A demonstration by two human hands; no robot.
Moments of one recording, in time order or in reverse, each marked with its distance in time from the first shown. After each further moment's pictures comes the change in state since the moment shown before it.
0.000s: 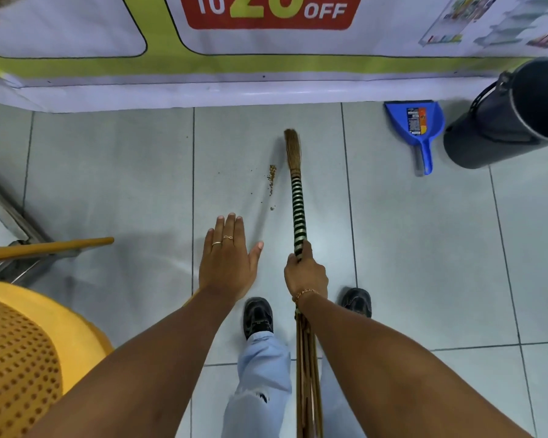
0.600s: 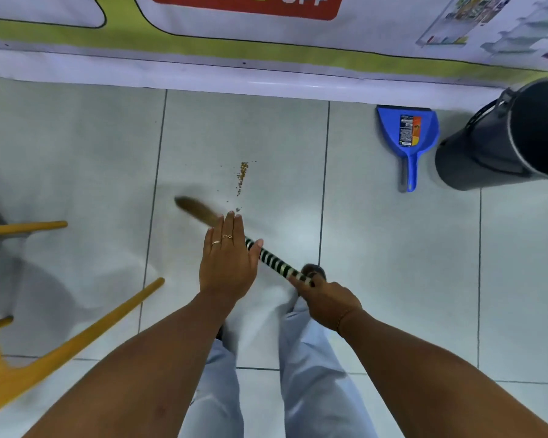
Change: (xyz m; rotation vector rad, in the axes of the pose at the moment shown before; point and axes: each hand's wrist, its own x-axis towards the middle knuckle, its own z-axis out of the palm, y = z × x) left_hand 0.072 0.134 0.054 -0.038 0.013 -0.134; right_hand 0.122 0.090 -0.155 -1.020 -0.462 -0.609
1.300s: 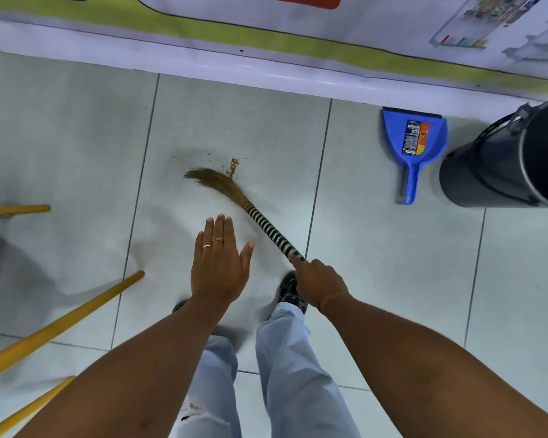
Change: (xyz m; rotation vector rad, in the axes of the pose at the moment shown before) left_hand 0.032 0.059 0.027 -0.001 -0.035 -0.136; right_hand 0.041 0.066 -0.051 0.129 0.013 0.128
